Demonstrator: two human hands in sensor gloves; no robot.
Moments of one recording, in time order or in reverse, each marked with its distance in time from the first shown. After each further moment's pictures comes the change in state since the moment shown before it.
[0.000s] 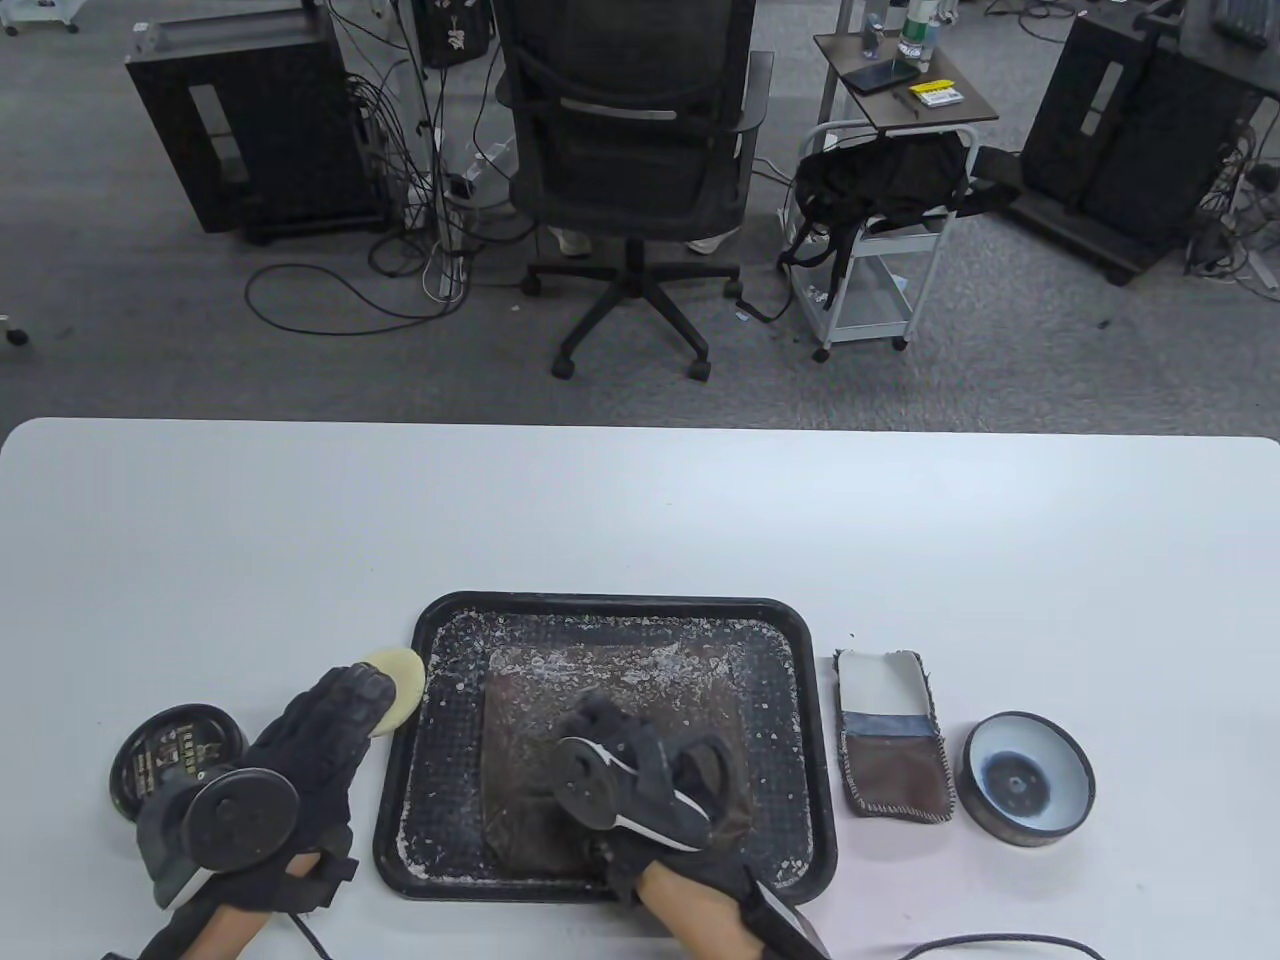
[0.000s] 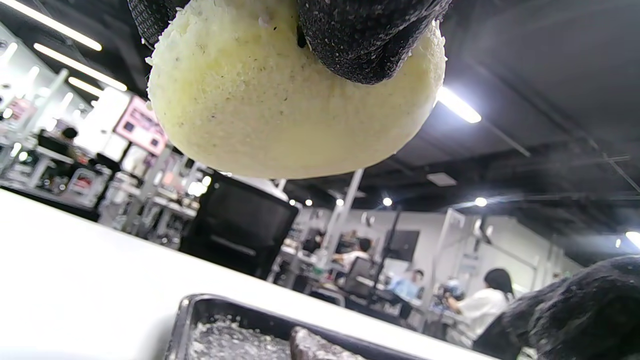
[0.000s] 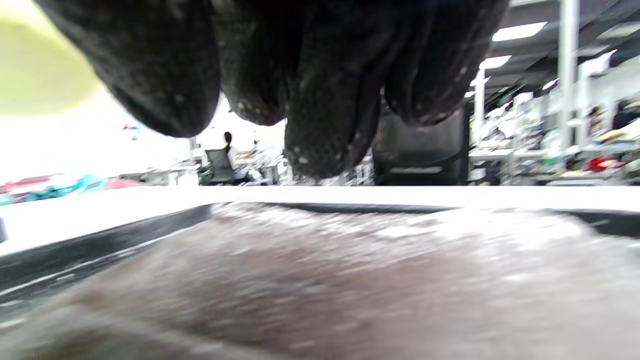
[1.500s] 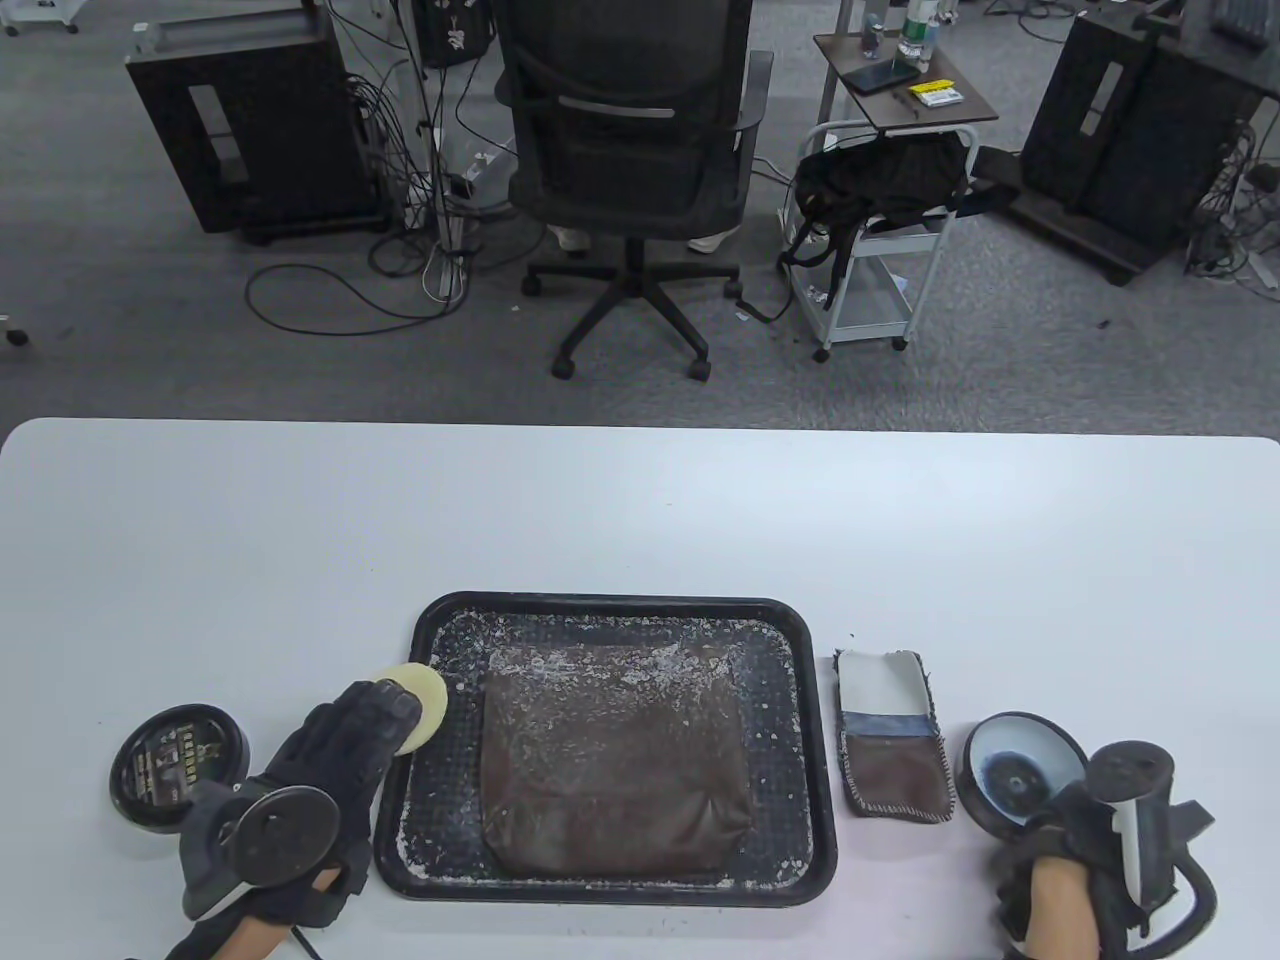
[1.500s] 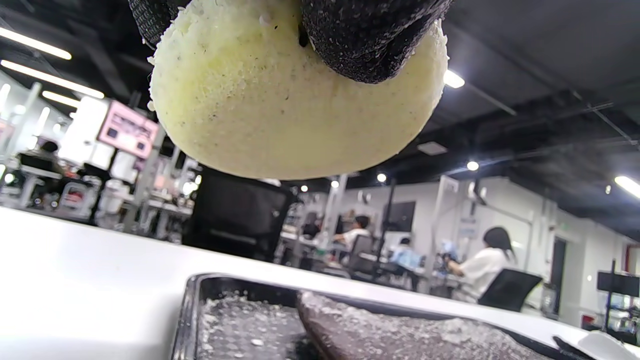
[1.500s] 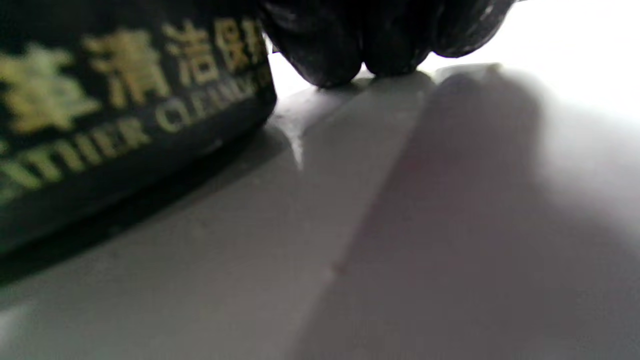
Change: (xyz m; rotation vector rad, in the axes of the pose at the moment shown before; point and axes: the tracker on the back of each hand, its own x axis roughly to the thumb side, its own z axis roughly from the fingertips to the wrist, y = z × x) left_hand 0.016 -0.015 0.006 -0.046 -0.056 -0.114; right_hand -0.352 -0.002 0.158 0.124 1.313 -0.094
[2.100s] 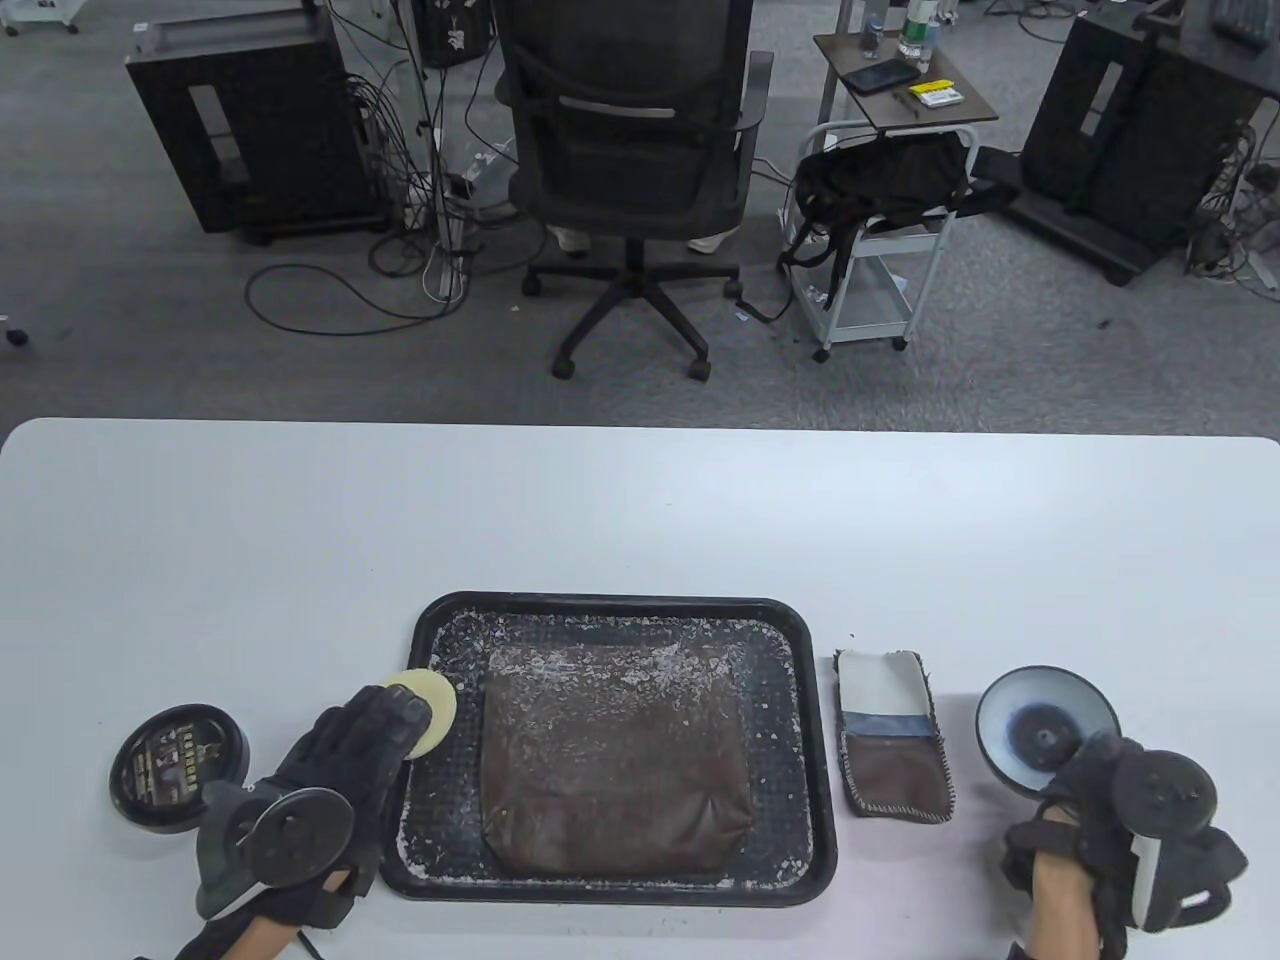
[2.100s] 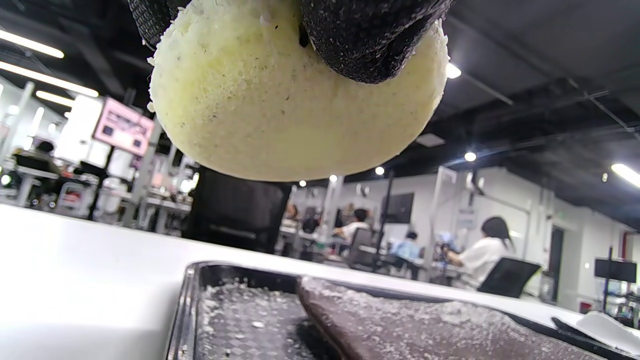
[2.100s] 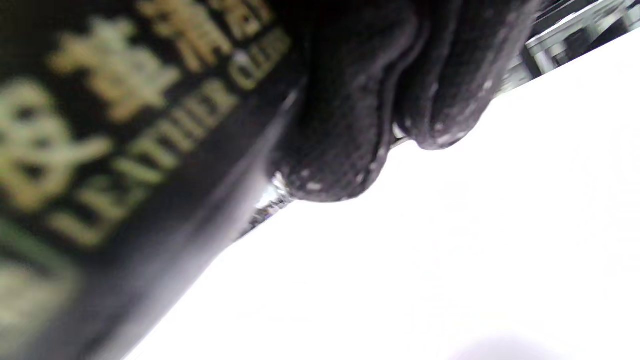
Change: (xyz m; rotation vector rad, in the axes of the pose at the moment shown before) left_hand 0.005 -0.007 0.000 -0.015 -0.011 -0.019; right_hand 0.007 -0.043 0.022 -0.374 -0.212 -0.430
